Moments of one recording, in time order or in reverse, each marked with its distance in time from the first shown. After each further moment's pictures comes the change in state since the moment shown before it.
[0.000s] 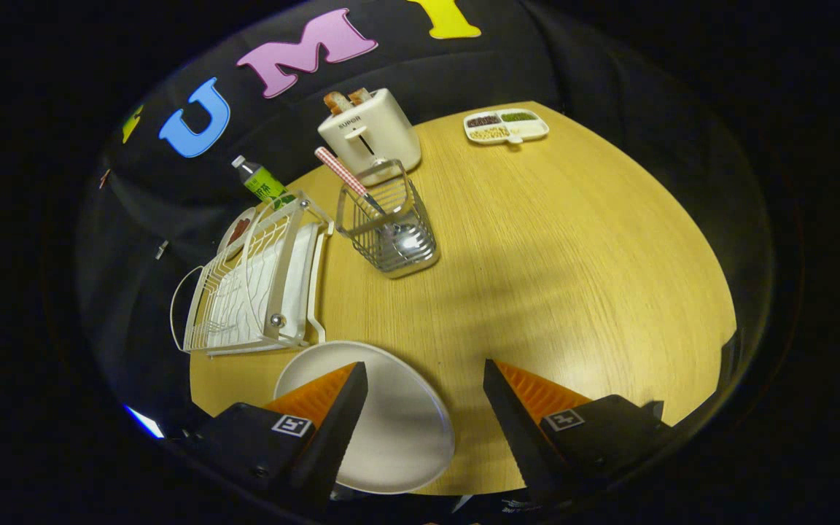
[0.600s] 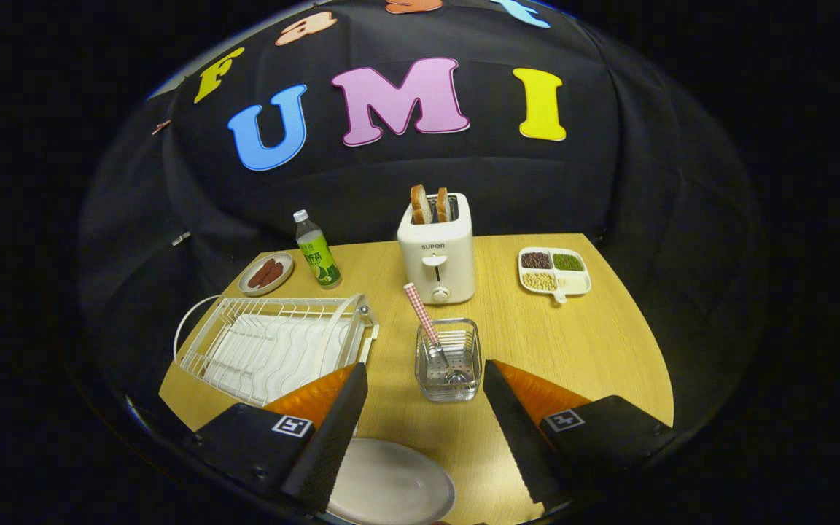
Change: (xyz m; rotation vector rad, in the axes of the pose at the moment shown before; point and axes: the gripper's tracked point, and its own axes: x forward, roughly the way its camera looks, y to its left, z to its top) arm -0.021 0.083 0.138 -0.298 -0.295 0.004
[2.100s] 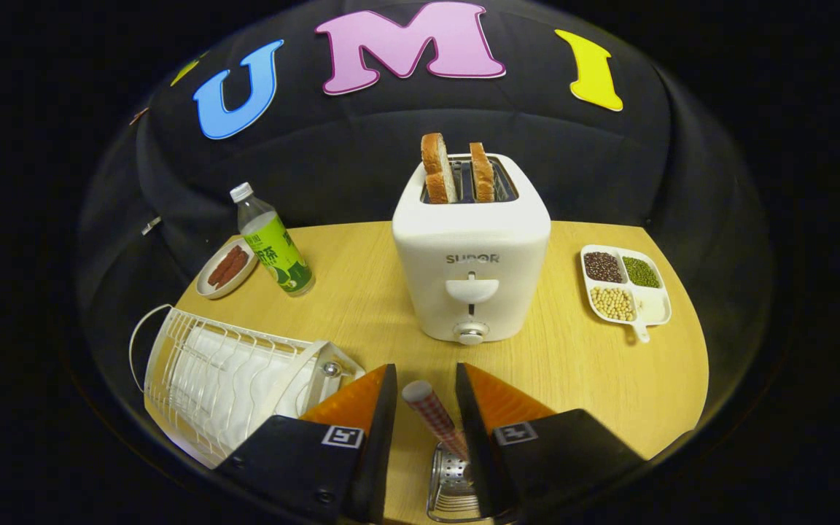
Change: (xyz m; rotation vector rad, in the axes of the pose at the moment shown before) arm 0.186 0.004 0.001 -0.008 0.151 -0.016
